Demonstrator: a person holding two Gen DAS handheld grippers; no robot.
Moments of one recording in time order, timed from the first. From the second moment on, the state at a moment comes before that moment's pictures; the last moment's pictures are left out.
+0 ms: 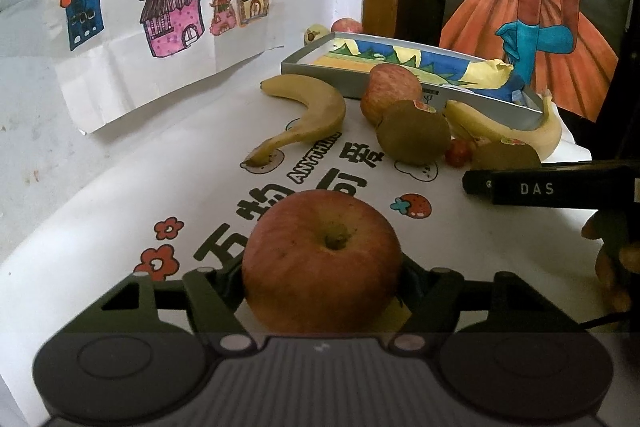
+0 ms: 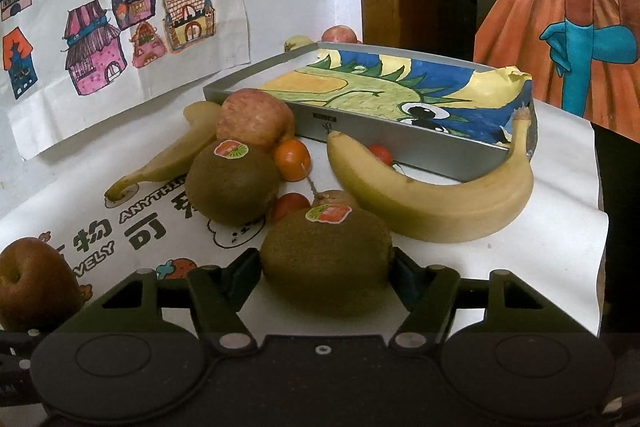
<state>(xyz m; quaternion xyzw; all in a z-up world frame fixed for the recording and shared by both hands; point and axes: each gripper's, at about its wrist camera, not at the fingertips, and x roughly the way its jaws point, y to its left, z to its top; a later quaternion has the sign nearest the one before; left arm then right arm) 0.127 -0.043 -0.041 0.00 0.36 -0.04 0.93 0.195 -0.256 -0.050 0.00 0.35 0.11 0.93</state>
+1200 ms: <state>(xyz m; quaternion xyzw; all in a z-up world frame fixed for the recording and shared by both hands) 0.125 -0.046 -0.034 0.00 0.34 -0.06 0.94 0.153 -0.257 -0.048 0.05 0.34 0.19 0.92</state>
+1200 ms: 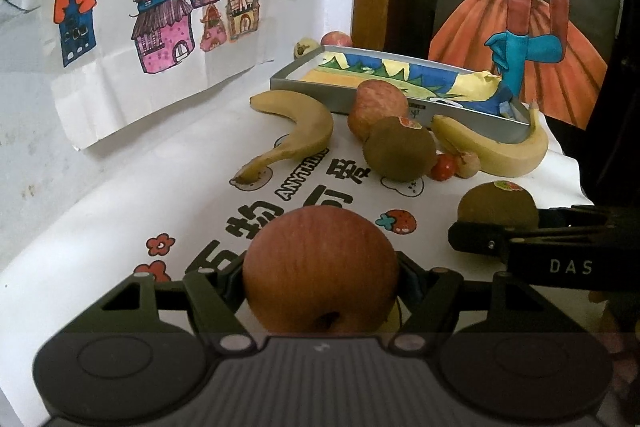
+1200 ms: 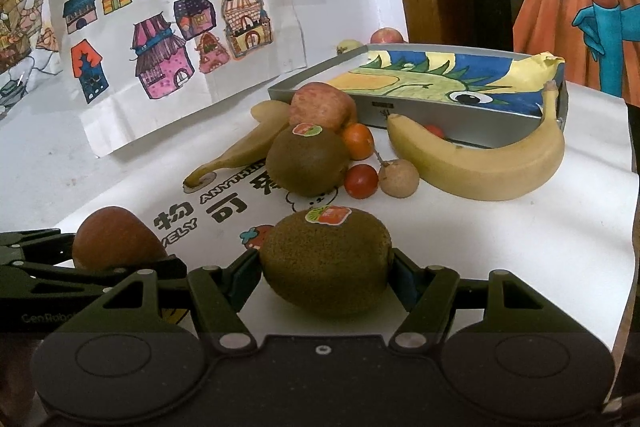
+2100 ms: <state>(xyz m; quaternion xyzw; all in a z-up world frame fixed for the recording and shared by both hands) 0.158 -0.047 0.101 0.01 0.24 -0.08 0.97 0.165 -0.279 0.024 0.08 0.26 0.20 0.94</state>
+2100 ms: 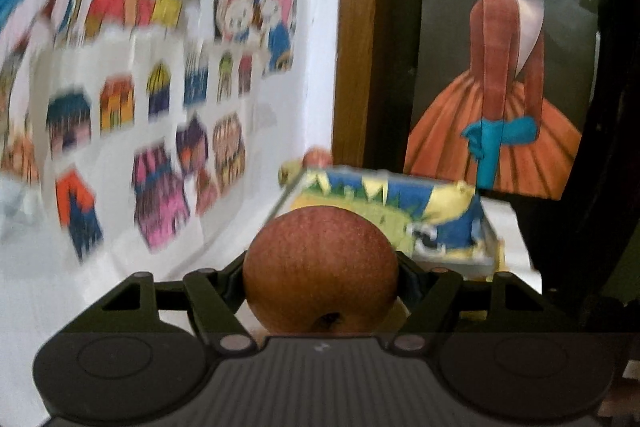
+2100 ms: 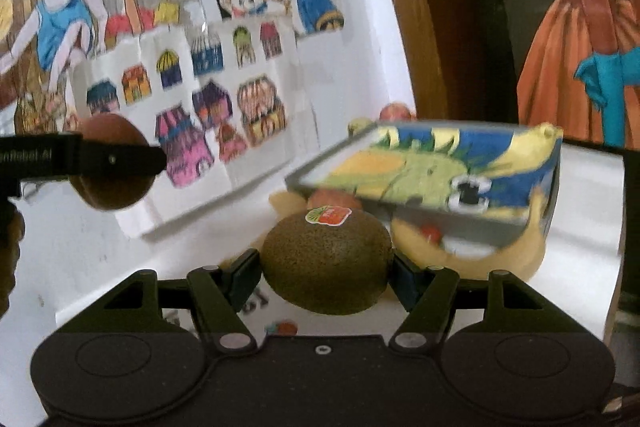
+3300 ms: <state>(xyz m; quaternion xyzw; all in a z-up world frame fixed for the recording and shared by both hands) 0.371 -0.126 -0.004 -0.04 0.28 -0.14 0.95 0.313 -0.332 -0.025 0.06 0.27 0.08 0.96</state>
